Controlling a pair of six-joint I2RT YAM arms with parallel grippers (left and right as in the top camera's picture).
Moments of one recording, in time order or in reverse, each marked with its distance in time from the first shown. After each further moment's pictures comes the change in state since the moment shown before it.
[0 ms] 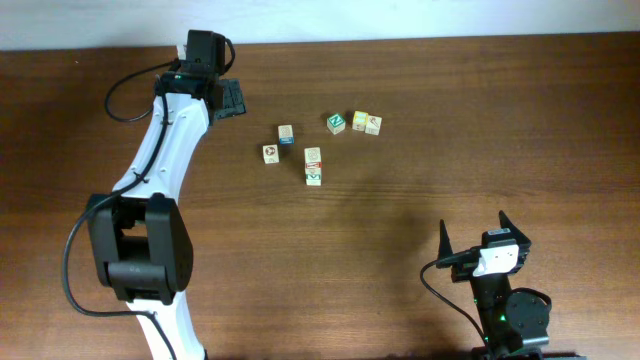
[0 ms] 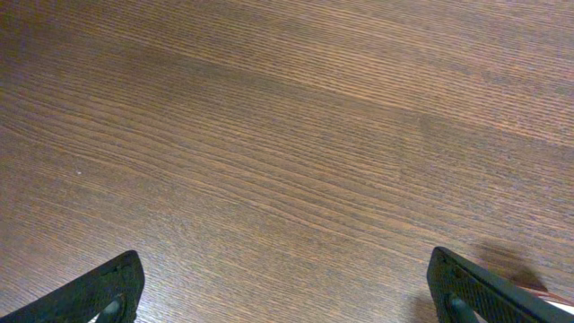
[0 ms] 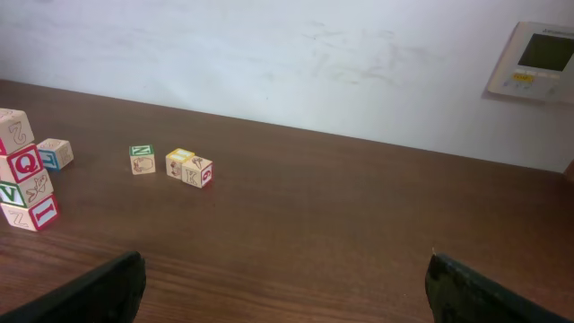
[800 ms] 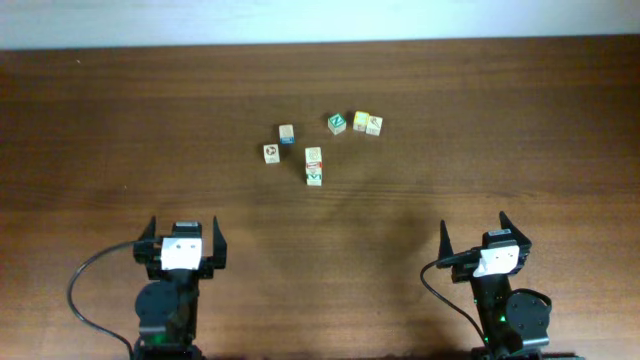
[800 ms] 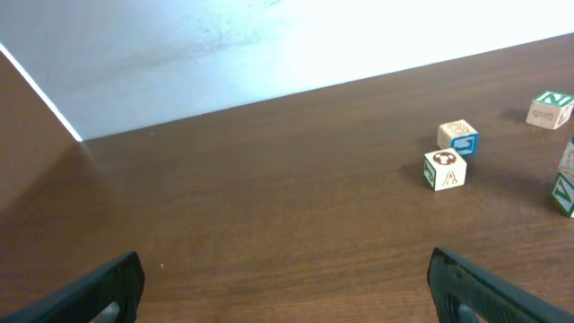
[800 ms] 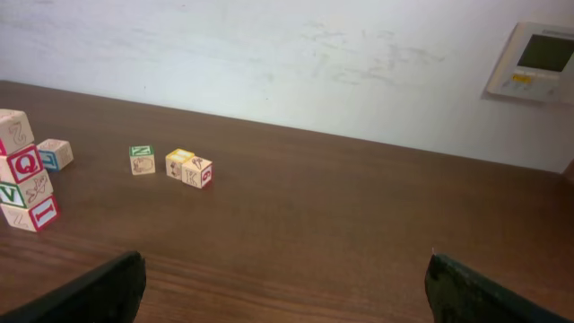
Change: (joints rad) left arm 0.097 -1.727 -1.732 0.888 0.209 0.517; right arm 0.000 -0.001 0.000 0.000 0.001 0.000
